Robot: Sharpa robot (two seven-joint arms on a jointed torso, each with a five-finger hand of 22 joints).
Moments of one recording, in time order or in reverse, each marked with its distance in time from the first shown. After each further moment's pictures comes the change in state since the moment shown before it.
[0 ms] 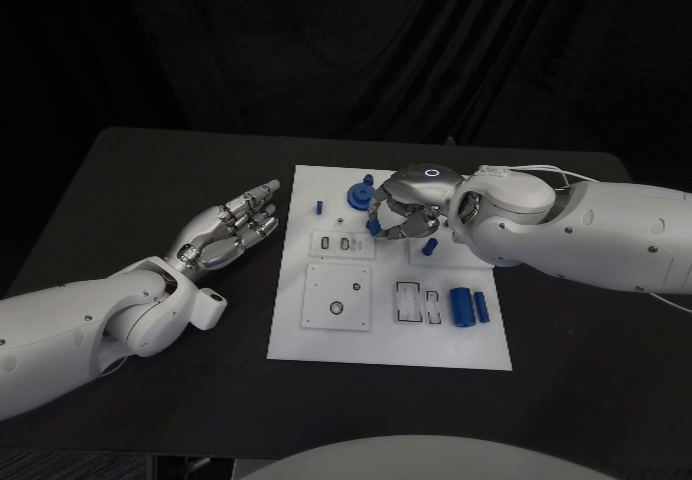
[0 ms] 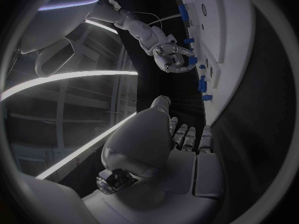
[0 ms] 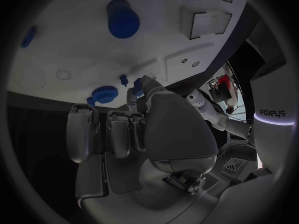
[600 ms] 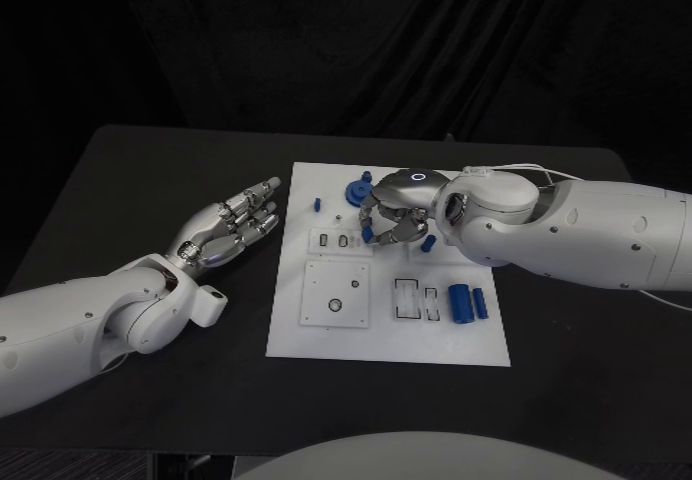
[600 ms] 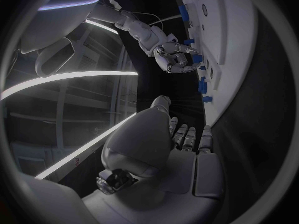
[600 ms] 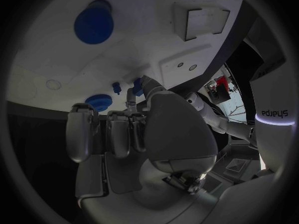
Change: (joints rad) left arm 0.000 0.005 0.000 -0.003 0.000 0.004 0.000; left_hand 0.000 0.000 0.000 0.000 0.000 0.000 0.000 0.000 0.000 0.000 0.000 0.000 0.000 0.000 0.000 0.000 0.000 0.000 0.000 0.000 0.000 0.000; right arm -0.007 0.039 0.000 -0.005 0.000 0.060 -0.022; right_hand 0.001 0.001 0.003 -0.003 -0.001 -0.002 0.001 -0.002 0.000 0.000 0.000 0.000 0.000 0.000 0.000 -0.005 0.000 0.000 0.000 0.000 -0.010 0.000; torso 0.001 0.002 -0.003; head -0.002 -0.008
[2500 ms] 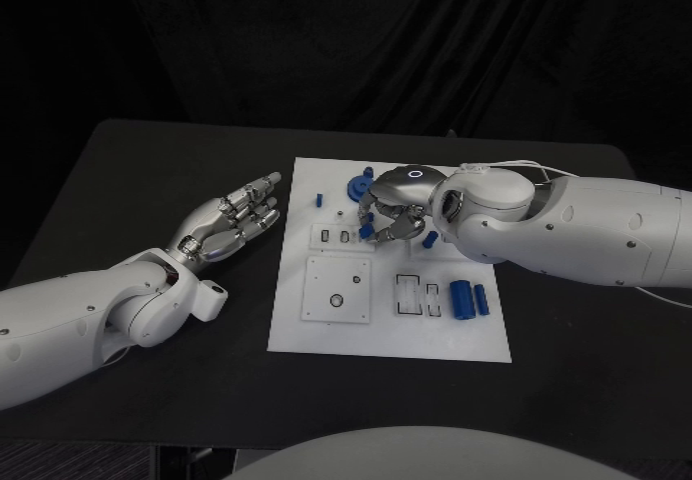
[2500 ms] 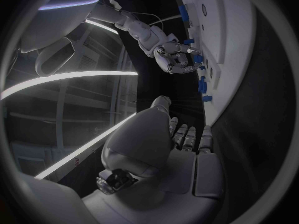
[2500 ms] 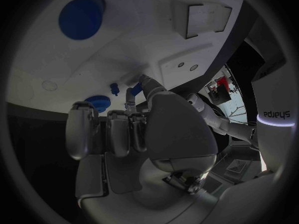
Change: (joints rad) left arm 0.000 0.001 0.000 -0.008 0.000 0.007 0.000; left_hand 0.000 0.000 0.008 -0.003 -0.004 -0.004 0.004 0.000 0.000 0.000 0.000 0.000 0.000 0.004 0.004 0.000 0.000 0.000 -0.004 0.004 0.000 0.000; right arm -0.005 0.018 0.000 -0.006 -0.008 0.005 -0.017; right_hand -0.022 0.012 0.014 -0.066 -0.001 0.015 0.018 -0.012 0.014 0.000 0.000 0.000 0.000 -0.003 0.004 -0.018 0.000 0.000 -0.004 0.004 -0.031 0.000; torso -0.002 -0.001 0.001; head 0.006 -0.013
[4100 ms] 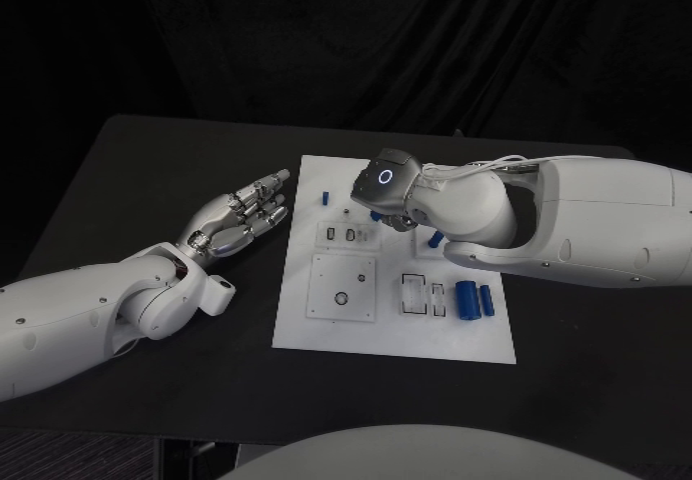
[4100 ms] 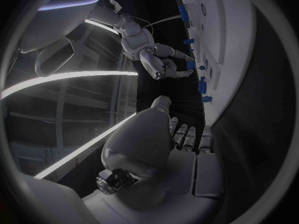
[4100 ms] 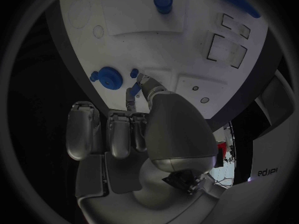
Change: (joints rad) left arm 0.000 0.013 0.000 -0.012 0.000 0.005 0.000; left_hand 0.000 0.000 0.005 0.000 -0.015 0.000 0.000 0.000 0.000 0.000 0.000 0.000 0.000 0.000 0.000 0.000 0.000 0.000 0.000 0.000 0.000 0.000; right arm 0.071 0.053 -0.001 0.153 -0.595 0.325 -0.229; right_hand -0.001 -0.014 0.034 -0.048 0.002 0.003 0.003 -0.019 0.000 0.000 -0.007 0.000 0.000 0.001 -0.006 0.037 0.000 0.000 0.004 -0.004 0.004 0.000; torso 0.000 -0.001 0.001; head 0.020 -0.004
